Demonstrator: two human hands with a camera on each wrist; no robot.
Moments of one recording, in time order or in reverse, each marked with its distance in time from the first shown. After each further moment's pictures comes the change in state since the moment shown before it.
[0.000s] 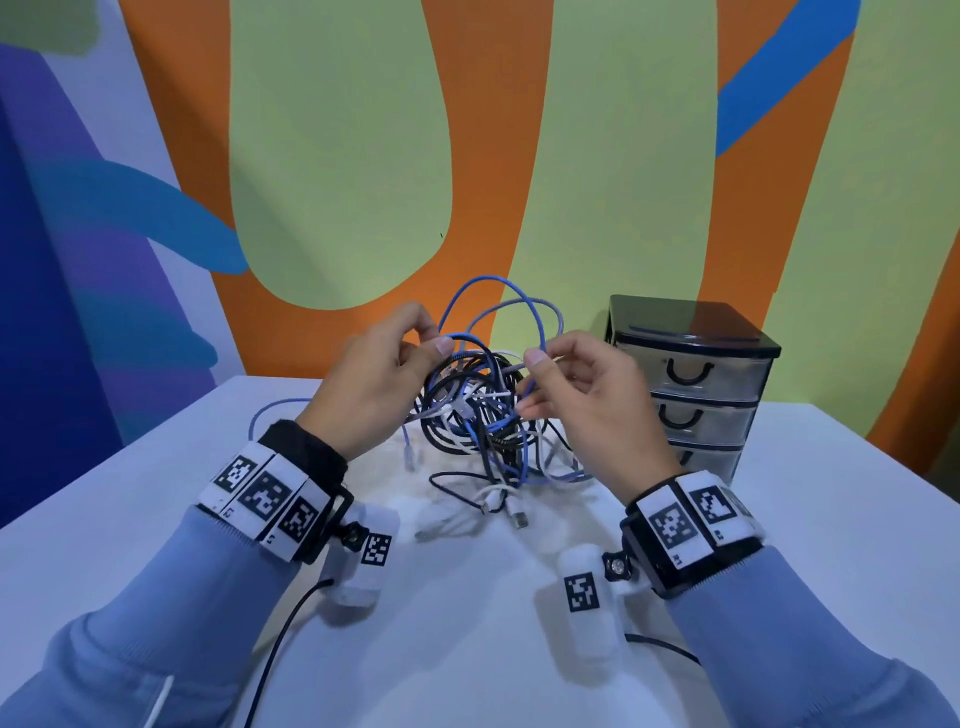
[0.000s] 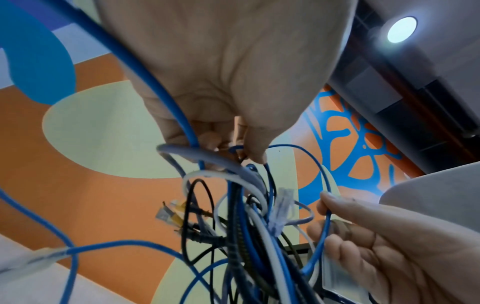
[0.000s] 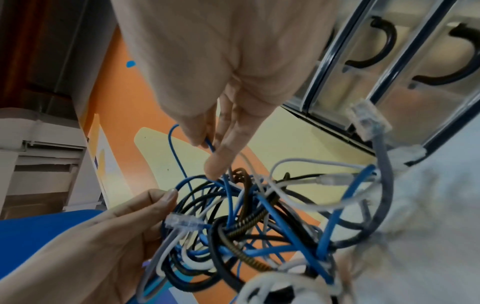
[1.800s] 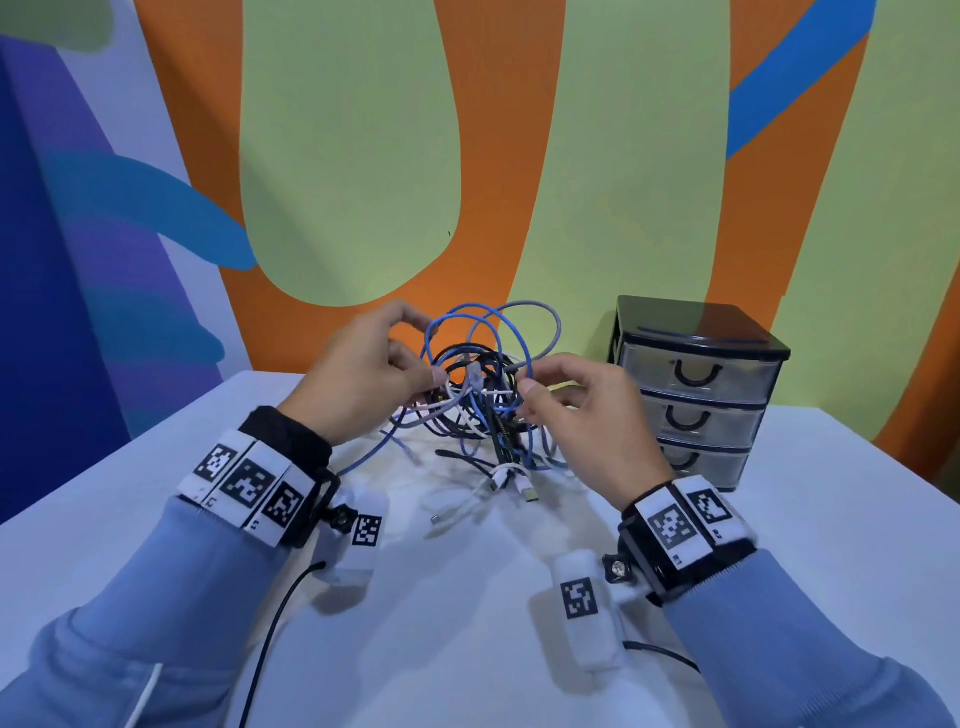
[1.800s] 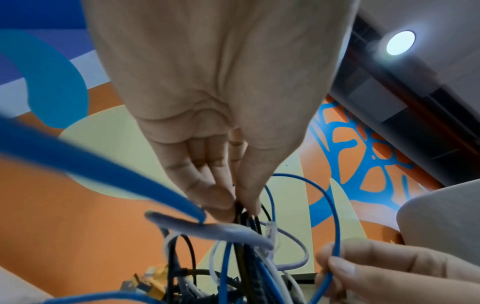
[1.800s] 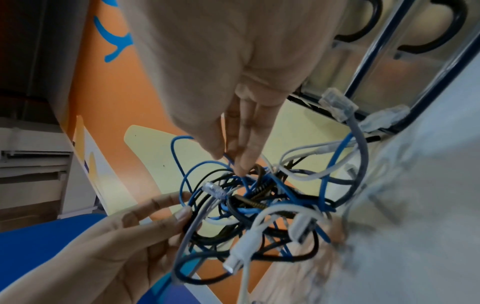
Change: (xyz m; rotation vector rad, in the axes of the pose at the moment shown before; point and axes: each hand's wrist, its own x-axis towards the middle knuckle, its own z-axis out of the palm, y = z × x) left_hand 0.001 -0.007 -0.018 -0.039 -0.075 -0.133; right_hand -0.003 0.010 0.007 -0.205 -0.037 0.003
